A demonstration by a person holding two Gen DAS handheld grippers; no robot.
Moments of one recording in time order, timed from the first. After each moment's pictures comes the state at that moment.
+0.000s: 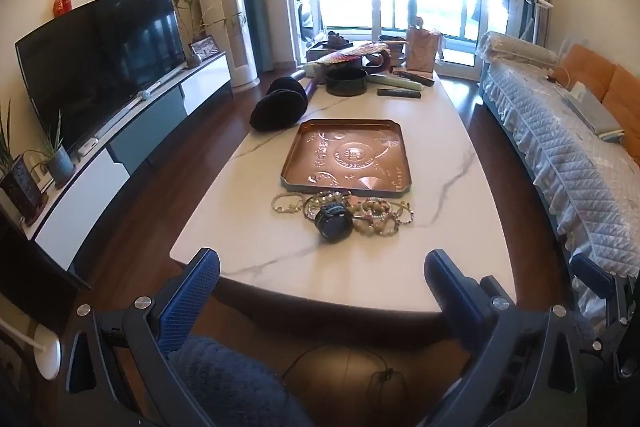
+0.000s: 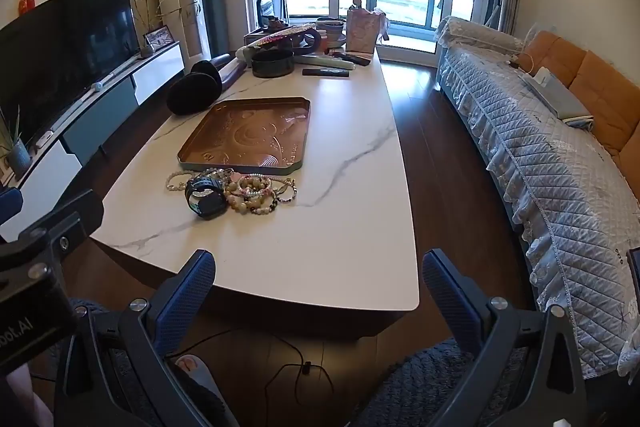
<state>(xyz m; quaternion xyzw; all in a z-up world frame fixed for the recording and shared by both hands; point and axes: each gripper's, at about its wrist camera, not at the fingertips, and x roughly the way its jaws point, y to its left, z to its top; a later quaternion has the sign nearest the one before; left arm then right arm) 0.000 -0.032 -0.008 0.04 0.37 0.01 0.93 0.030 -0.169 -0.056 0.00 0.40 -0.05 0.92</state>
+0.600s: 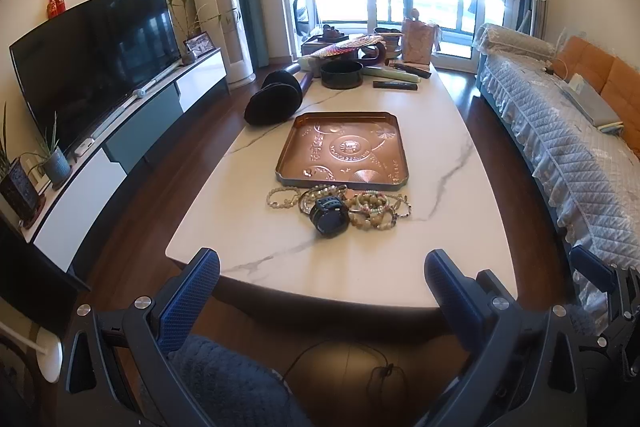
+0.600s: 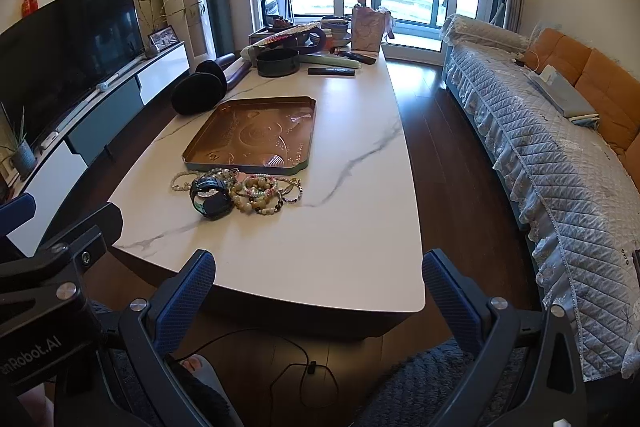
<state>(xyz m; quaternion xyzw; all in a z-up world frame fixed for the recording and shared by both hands) 0.004 -0.027 -0.014 0.04 0.38 0.00 0.93 0.034 -0.172 -0.060 0.01 0.40 -0.04 0.91</state>
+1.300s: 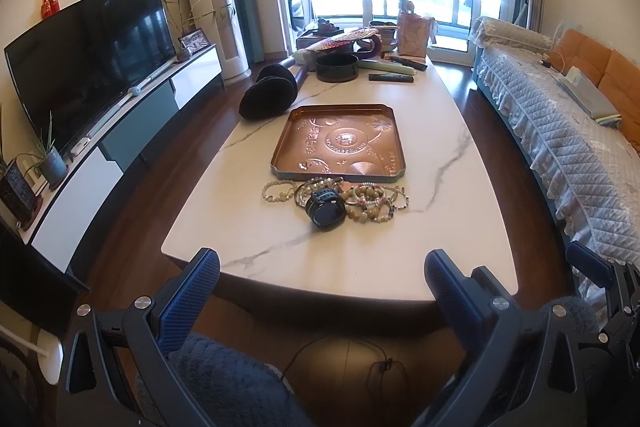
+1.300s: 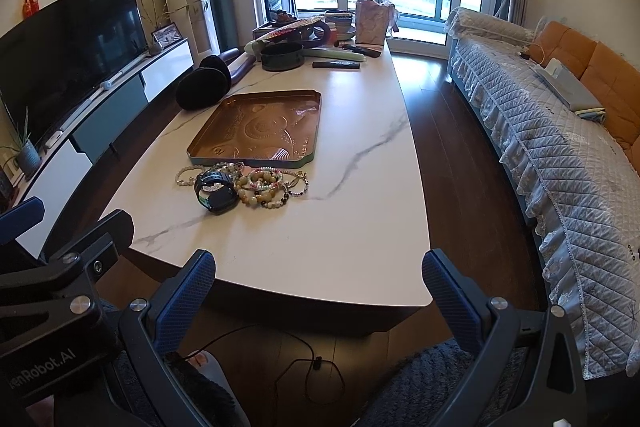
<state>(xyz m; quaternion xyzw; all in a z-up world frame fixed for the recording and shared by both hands) 0.005 -0.030 -0.021 0.04 0.39 0.00 0.92 0.034 -0.173 -0.065 0.02 0.41 -0.03 0.91</state>
